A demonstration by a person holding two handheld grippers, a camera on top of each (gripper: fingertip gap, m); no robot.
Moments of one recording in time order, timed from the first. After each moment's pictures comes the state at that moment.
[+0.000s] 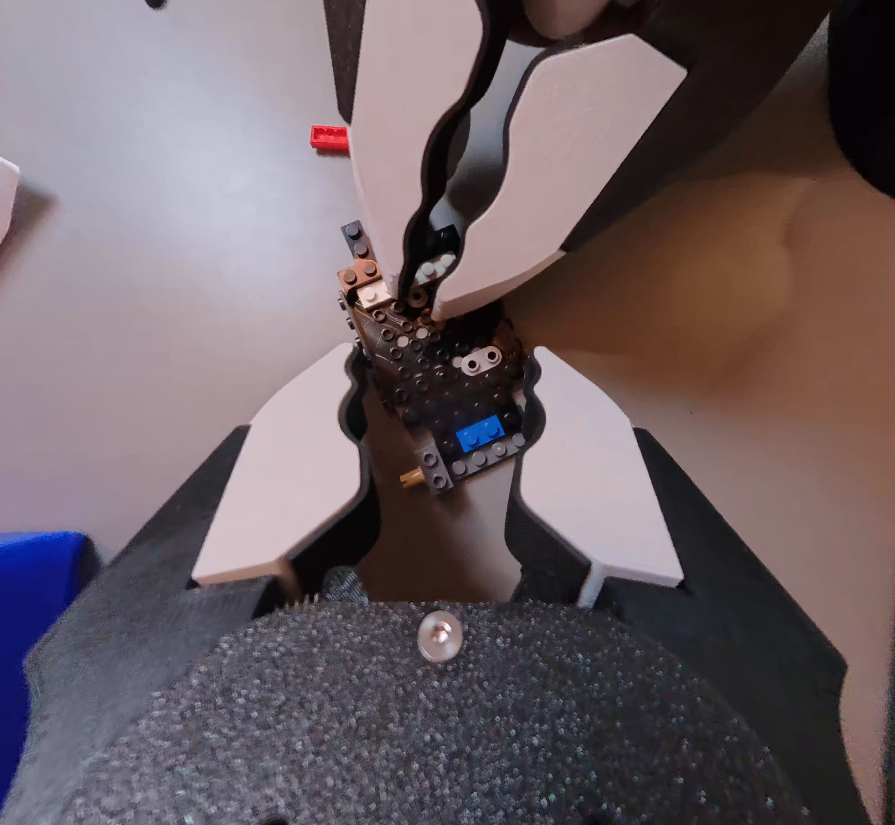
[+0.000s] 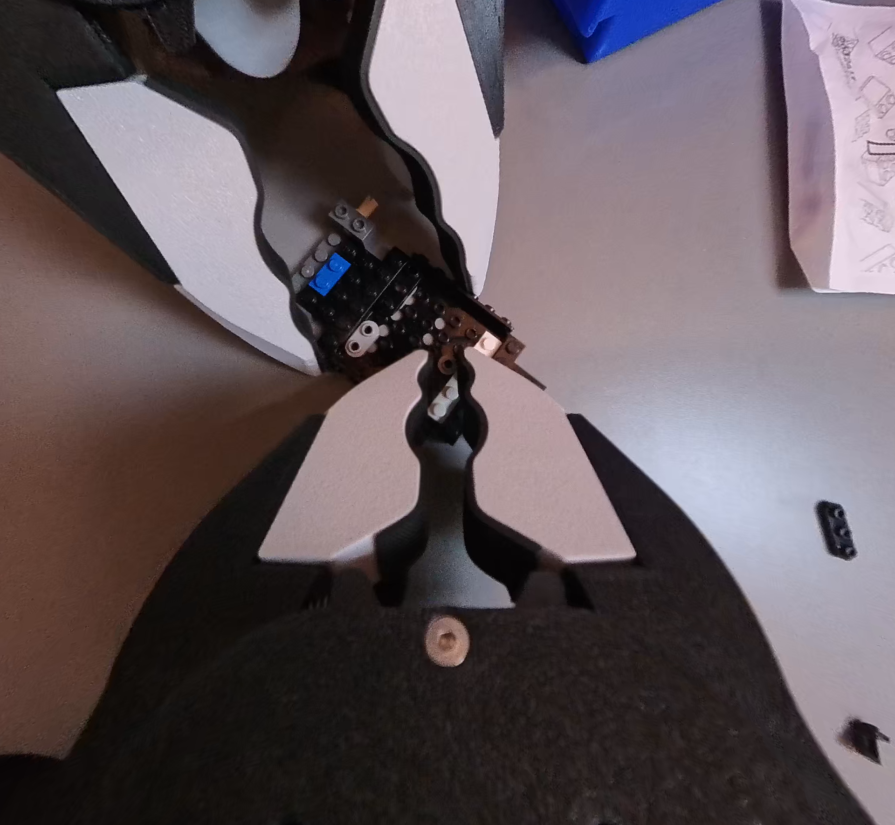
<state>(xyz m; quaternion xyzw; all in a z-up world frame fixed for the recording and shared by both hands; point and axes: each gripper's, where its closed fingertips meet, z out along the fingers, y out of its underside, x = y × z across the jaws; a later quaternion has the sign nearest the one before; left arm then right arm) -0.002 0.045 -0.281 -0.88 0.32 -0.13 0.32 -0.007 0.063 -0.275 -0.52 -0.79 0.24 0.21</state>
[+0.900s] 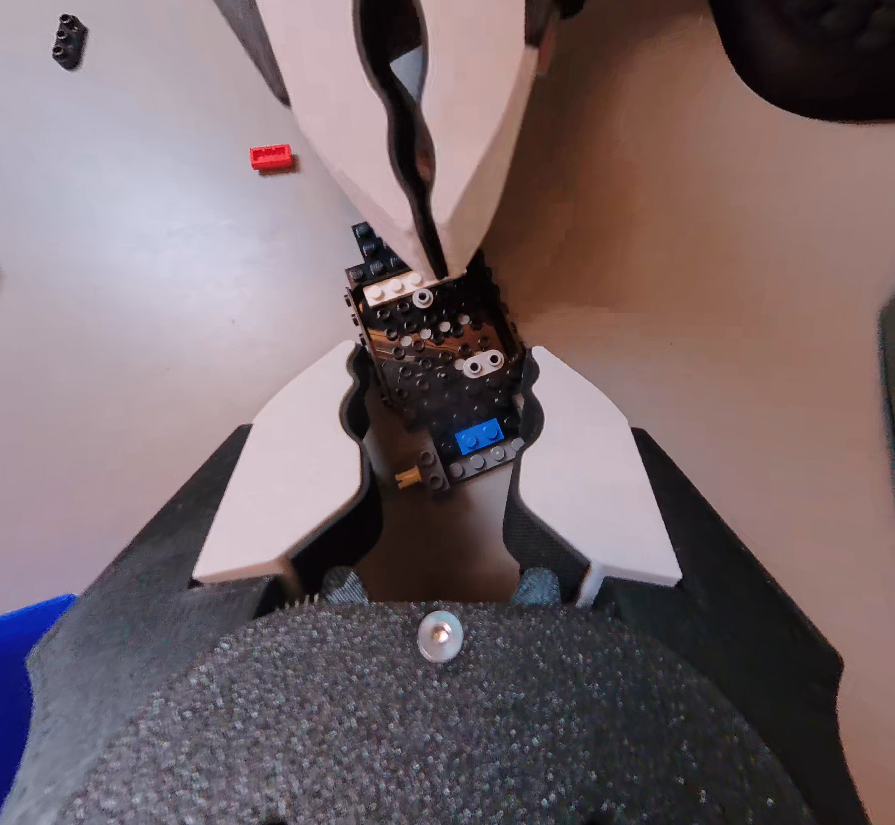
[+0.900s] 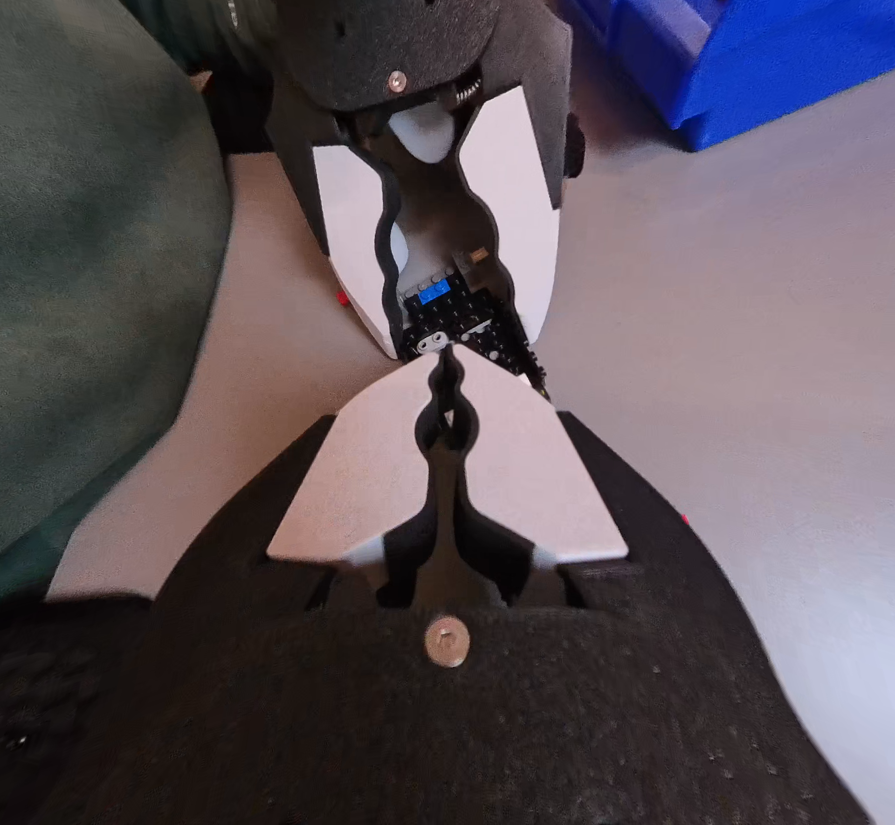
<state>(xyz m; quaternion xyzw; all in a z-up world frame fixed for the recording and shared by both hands) -0.002 0.035 -0.280 -0.84 0.41 -0.18 0.32 0.002 0.042 -0.245 -0.46 -0.76 0.46 0.08</state>
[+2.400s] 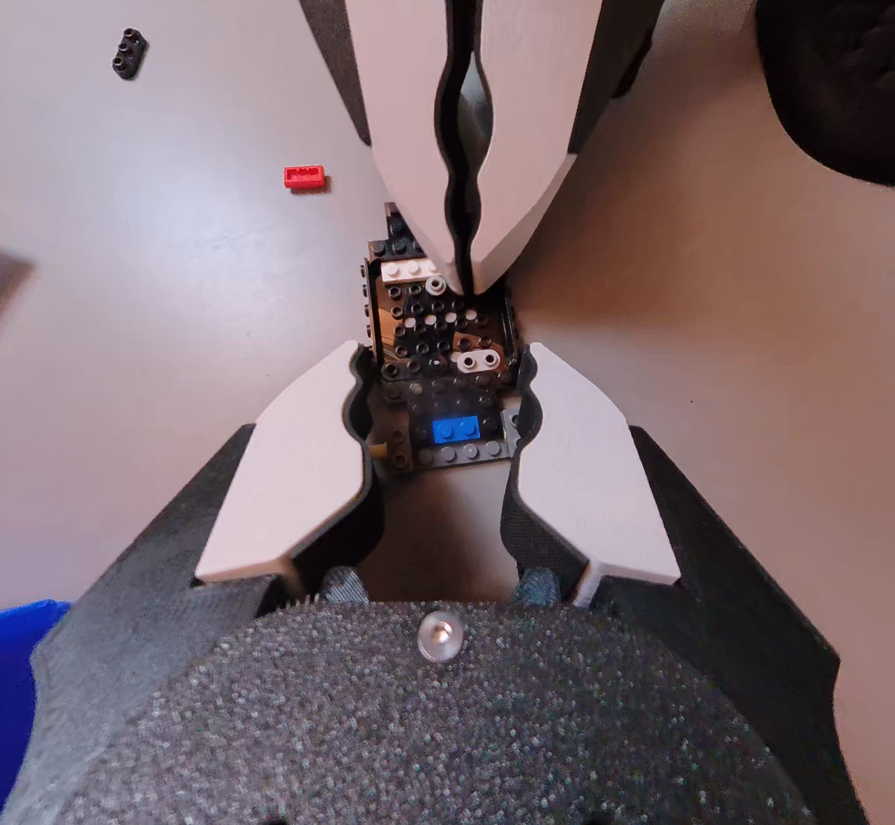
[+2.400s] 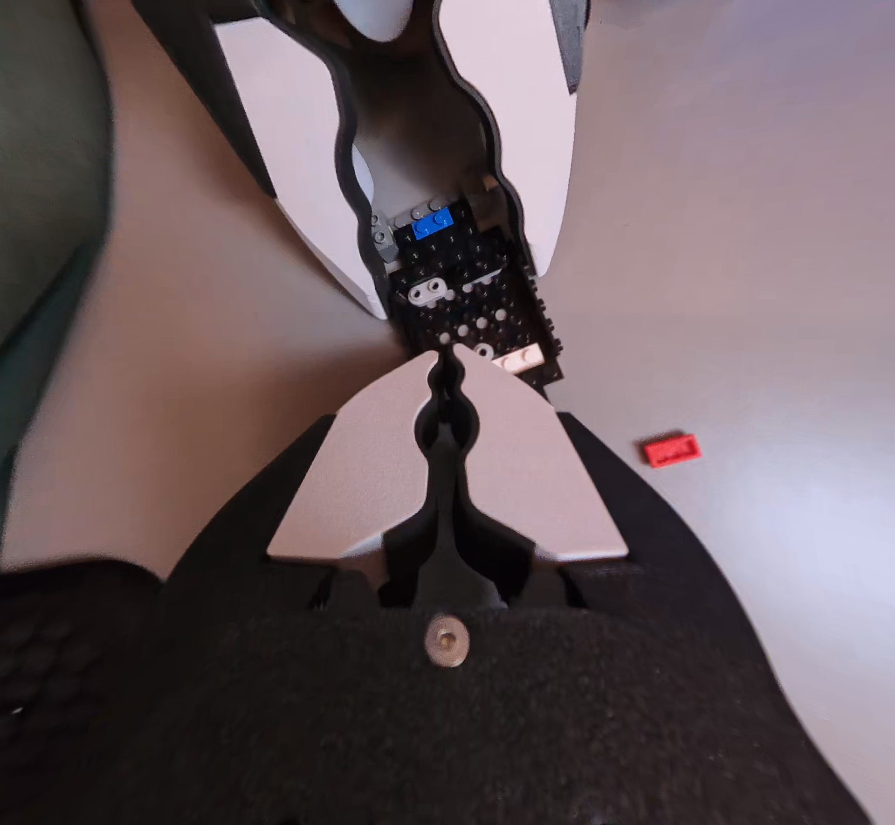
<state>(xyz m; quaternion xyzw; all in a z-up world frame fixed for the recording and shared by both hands) 0.005 0.047 -0.281 -0.85 0.36 -0.16 0.35 0.023 0.052 -0.274 -0.49 -0.80 0.34 0.08</state>
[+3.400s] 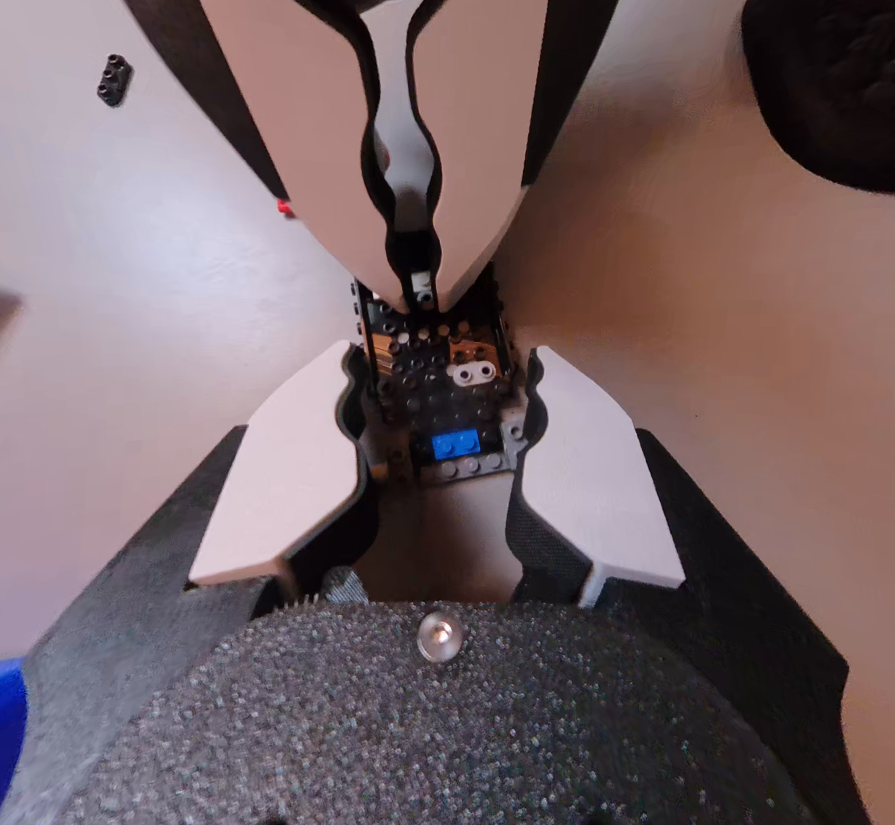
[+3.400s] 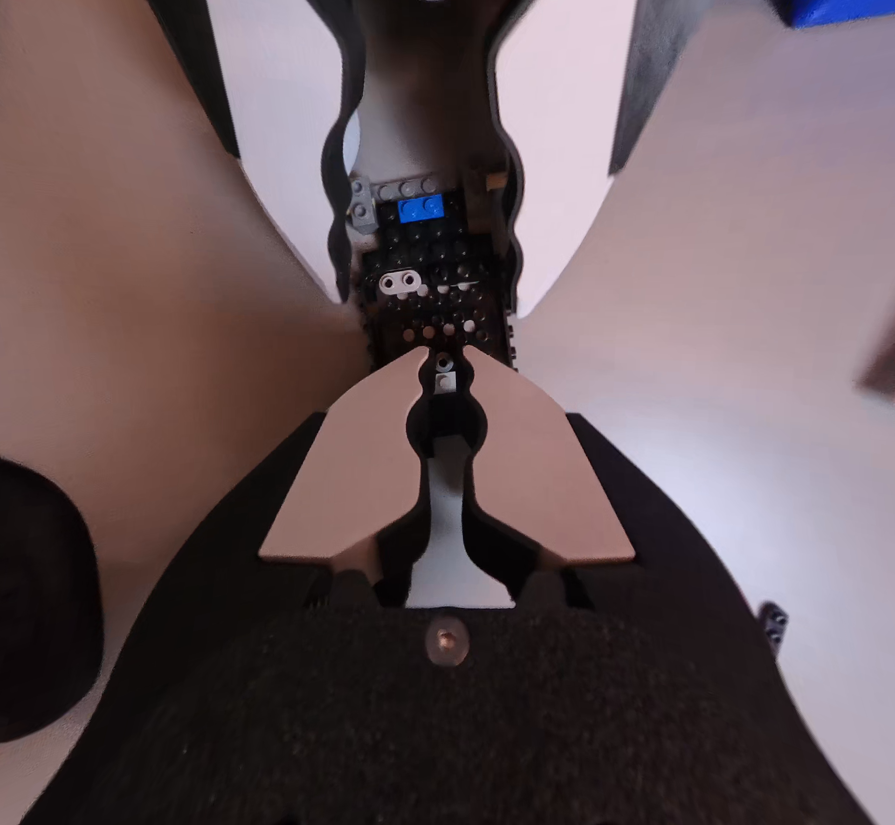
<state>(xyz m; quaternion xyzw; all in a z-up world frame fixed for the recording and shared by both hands) 0.011 0.053 -0.280 -0.84 0.38 -0.17 0.35 0.013 0.068 -0.277 -0.38 -0.89 0.22 0.06</state>
